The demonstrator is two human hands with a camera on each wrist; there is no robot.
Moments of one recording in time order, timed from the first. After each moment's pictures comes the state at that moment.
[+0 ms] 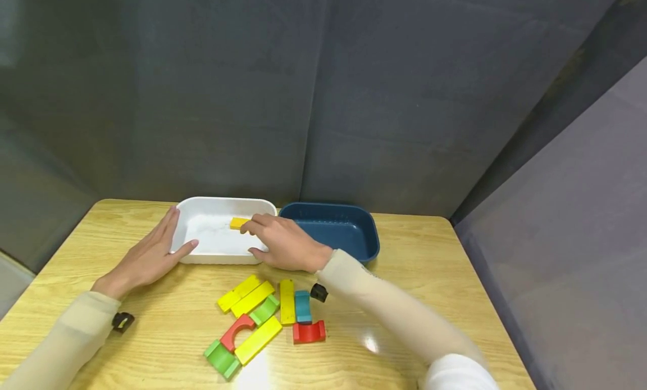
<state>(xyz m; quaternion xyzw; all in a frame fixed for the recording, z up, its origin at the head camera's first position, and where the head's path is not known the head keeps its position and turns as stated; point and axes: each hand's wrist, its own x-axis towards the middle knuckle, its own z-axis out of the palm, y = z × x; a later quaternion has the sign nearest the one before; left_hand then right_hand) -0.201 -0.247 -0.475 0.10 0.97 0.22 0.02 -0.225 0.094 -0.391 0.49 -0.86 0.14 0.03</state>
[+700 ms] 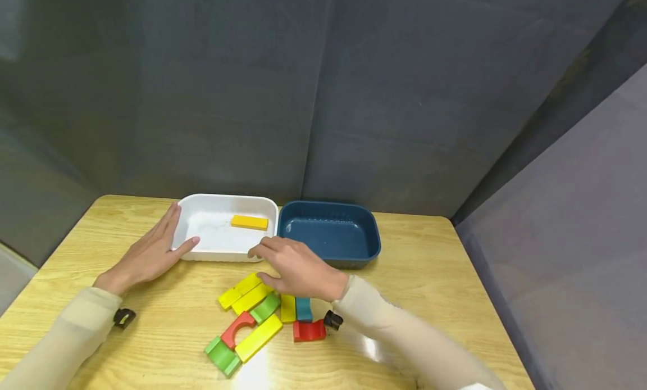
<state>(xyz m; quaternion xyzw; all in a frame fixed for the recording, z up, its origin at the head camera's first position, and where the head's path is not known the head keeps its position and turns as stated) -0.202 -0.245 -0.474 0.10 0.97 0.22 0.02 -0.179 0.118 -0.393 0.48 -0.86 0.15 0.02</state>
